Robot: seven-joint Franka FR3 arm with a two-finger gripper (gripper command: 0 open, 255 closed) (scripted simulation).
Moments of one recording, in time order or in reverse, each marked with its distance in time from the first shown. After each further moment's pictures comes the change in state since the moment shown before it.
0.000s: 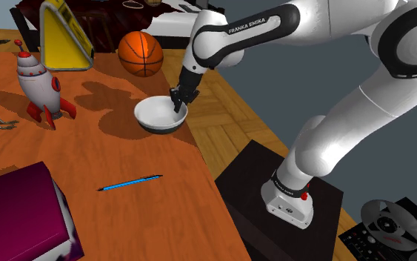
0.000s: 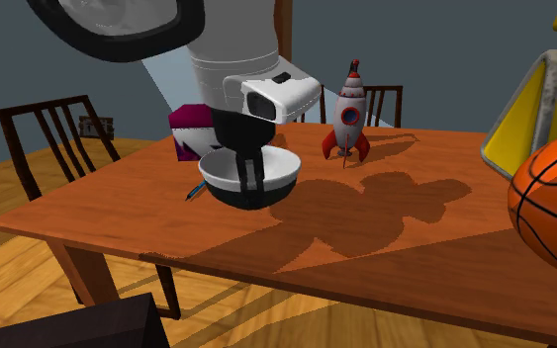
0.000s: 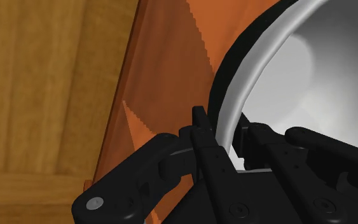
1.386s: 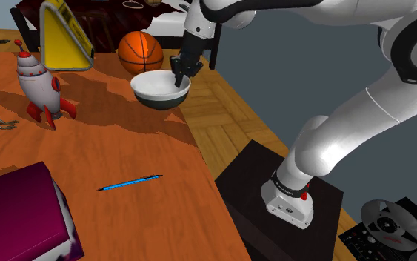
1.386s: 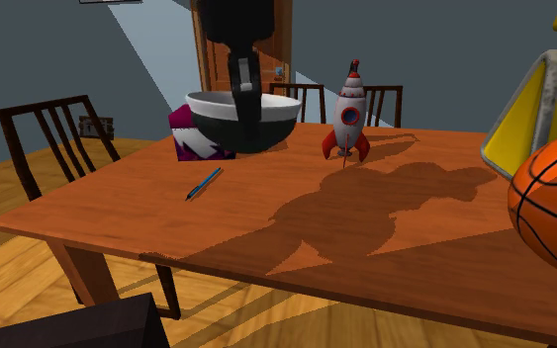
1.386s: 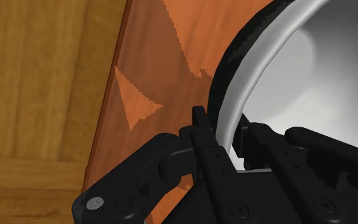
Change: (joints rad) arm -0.014 -0.076 -0.010 0.212 -0.047 -0.281 0.074
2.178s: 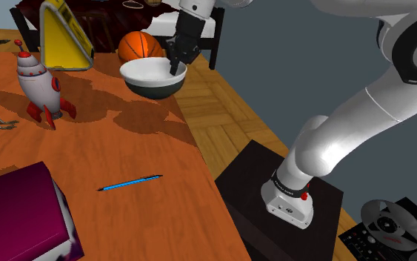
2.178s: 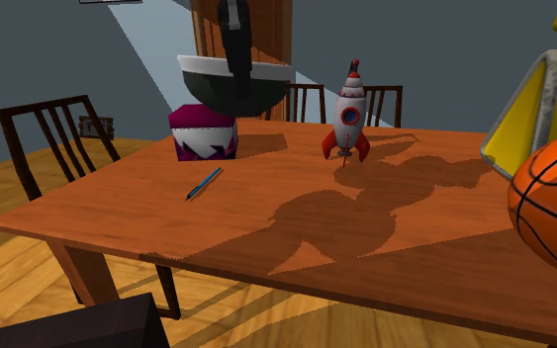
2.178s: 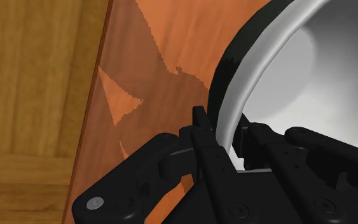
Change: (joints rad) arm 0.014 0.005 0.030 0.138 -0.010 -0.118 0.079
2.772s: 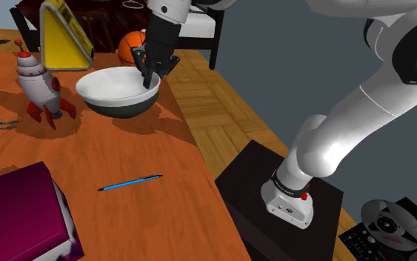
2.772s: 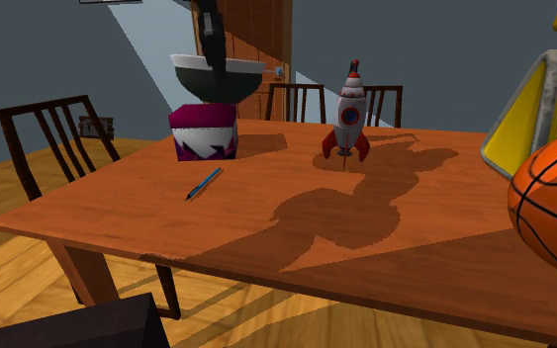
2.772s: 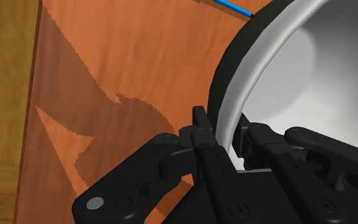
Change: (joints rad) arm 0.073 0.063 0.159 0.065 -0.004 0.052 0.226
